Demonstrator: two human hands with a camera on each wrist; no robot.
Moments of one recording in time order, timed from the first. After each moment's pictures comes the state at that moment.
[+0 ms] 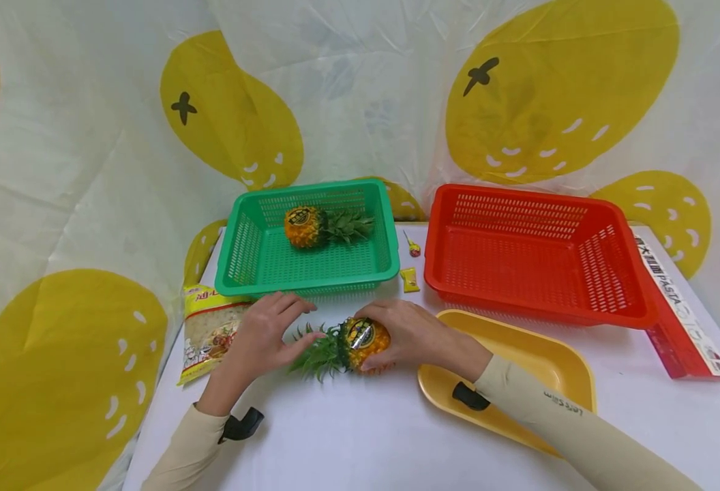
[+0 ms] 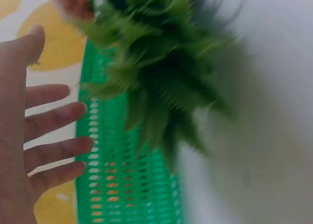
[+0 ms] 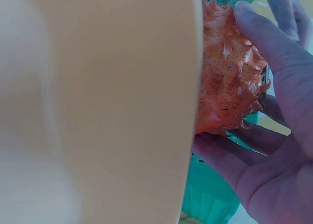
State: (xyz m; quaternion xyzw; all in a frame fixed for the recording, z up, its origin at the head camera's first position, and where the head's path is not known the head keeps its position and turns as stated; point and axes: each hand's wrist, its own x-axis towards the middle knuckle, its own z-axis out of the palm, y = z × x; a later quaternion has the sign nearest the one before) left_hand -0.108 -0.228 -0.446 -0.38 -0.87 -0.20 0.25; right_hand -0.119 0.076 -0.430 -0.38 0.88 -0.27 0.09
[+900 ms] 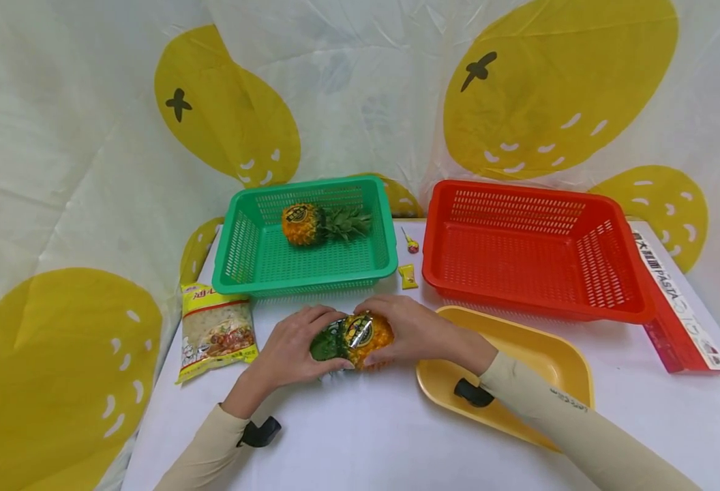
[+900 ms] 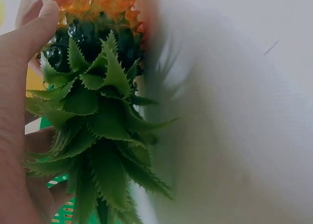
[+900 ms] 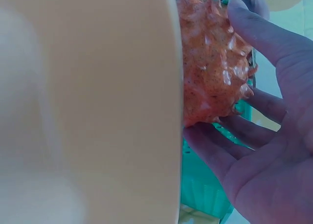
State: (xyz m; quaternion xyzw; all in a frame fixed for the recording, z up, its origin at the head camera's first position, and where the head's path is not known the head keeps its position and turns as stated) left_hand -0.097 -0.198 -0.481 -0.35 -0.90 -0.25 0.09; right_hand -0.124 0.084 -0.432 -0.39 0.86 -0.30 0.12
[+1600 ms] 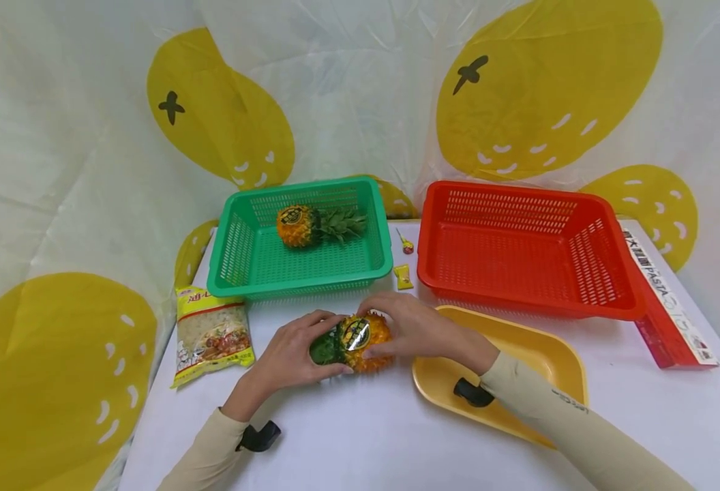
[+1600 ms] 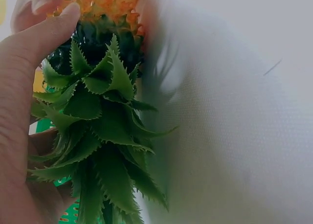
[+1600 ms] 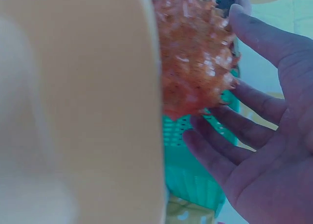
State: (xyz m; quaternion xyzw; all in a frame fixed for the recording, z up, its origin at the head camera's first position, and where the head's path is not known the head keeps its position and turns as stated) left_hand -0.094 -0.193 -0.484 -0.35 -0.89 -0.29 0.05; right_hand -0.123 0.091 -0.424 -0.39 0.86 -0.32 0.10
